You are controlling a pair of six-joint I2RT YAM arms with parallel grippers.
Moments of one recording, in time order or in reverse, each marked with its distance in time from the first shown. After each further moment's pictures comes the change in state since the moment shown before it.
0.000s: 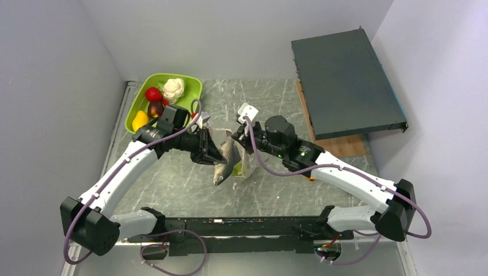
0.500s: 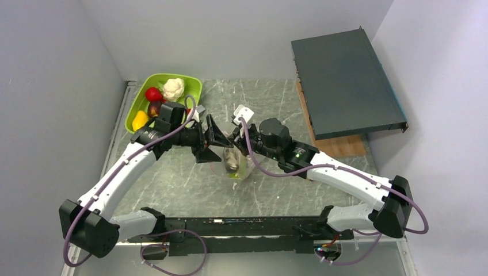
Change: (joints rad) left arm 0.017 -0.018 -0.045 0.182 -0.038 -0.197; right arm 0.047 0.028 0.000 0.023 0.045 0.025
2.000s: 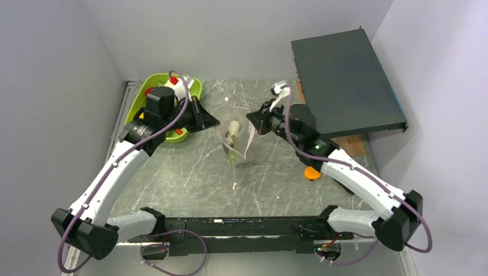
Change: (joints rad) left arm 0.001 -0.021 0.148 0.115 -0.382 0.291; right arm -0.227 -0.061 -0.001 0.057 -0.014 0.372
